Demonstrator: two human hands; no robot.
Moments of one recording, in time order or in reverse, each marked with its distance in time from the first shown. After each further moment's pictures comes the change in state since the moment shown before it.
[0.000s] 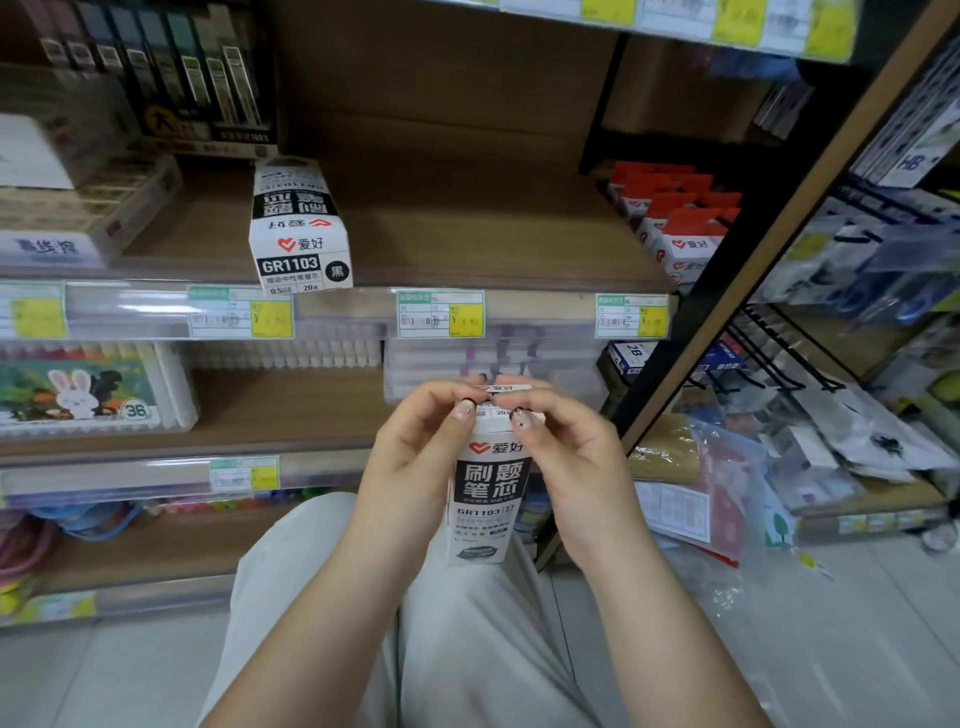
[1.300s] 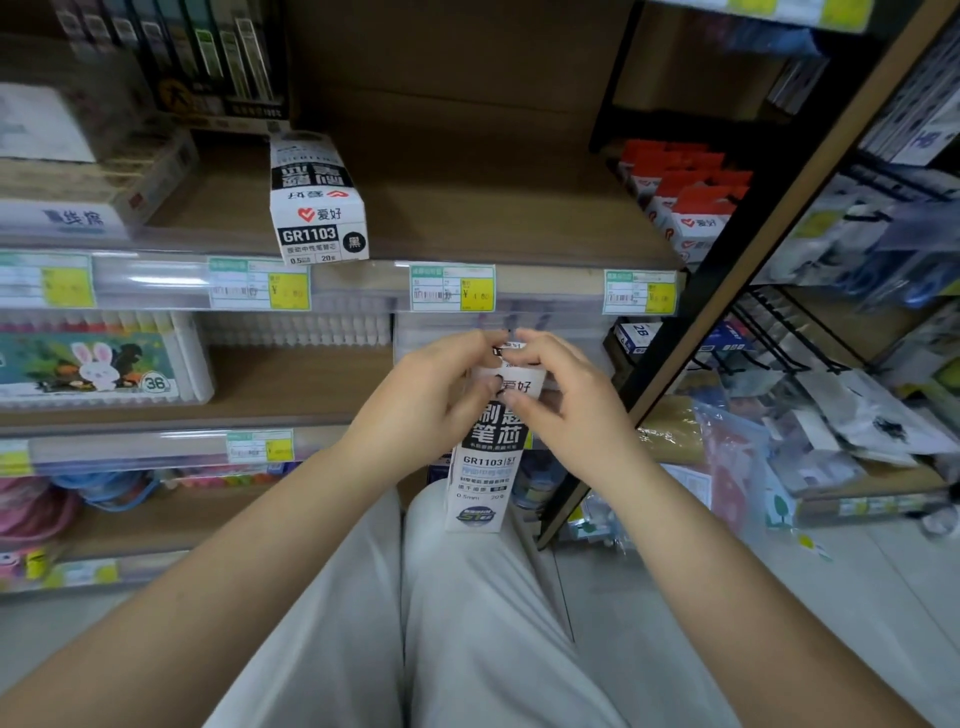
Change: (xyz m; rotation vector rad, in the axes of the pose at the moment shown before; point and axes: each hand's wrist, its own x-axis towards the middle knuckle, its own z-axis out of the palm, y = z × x) left_hand 0.031 0.017 -0.019 0.964 -0.319 0.354; right_hand 0.020 -0.006 -0.013 -0.706 -0.186 -0.030
